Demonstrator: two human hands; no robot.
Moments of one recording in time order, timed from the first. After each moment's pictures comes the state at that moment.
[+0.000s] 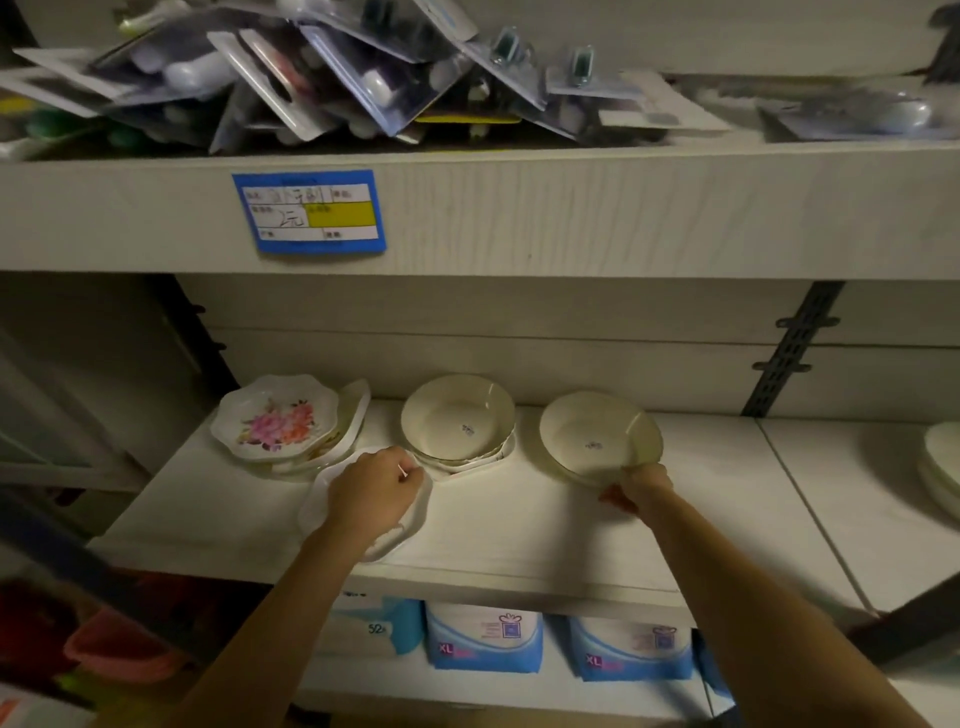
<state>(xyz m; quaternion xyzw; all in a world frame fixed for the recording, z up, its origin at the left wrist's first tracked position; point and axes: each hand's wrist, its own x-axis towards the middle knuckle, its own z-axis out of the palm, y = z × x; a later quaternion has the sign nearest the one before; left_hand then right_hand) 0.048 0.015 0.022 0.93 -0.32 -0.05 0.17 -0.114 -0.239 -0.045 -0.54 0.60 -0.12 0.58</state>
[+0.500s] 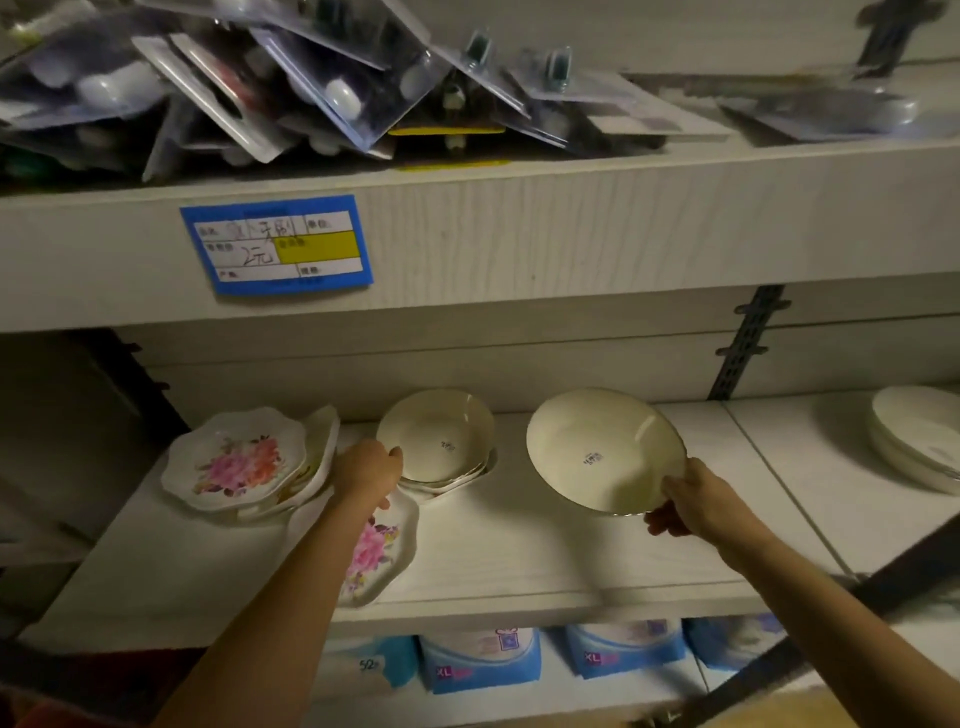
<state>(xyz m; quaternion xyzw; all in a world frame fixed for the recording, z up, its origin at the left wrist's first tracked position) 0.106 -0.042 0.008 0.94 -0.22 -0.20 0.19 -0.191 -0.195 0.025 -0.70 0.48 -0.13 0.51</state>
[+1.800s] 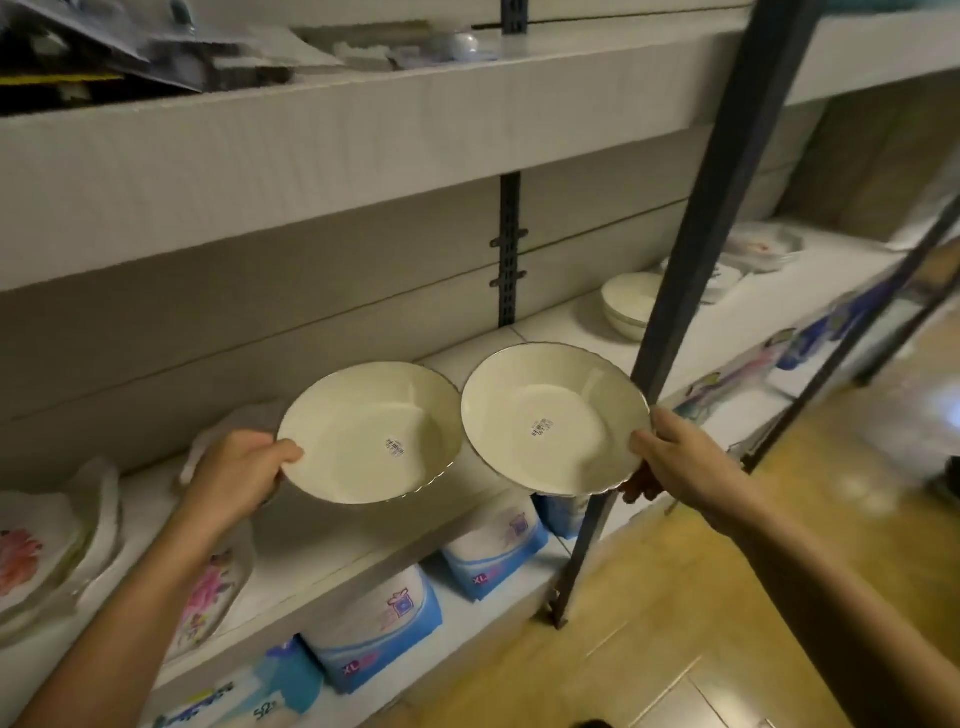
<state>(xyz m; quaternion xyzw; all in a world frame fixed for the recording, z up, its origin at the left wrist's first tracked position) 0.020 -0.037 0.067 0.80 -0.41 -0.28 0.34 -0.334 -0.102 0.081 -0.61 0.62 -0.21 0.44</state>
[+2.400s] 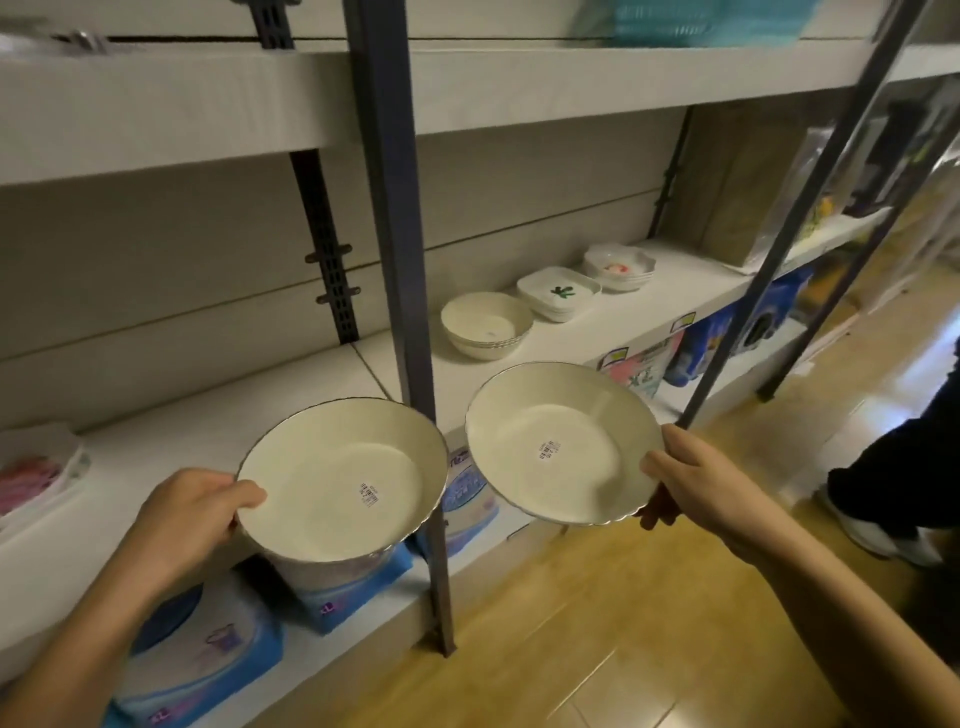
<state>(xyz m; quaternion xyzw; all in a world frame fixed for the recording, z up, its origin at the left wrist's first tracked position) -0.227 -0.070 0.065 0.77 -0.44 -0.30 0.35 -0.598 -0.140 0.089 -0.62 0.62 -0.22 0.43</state>
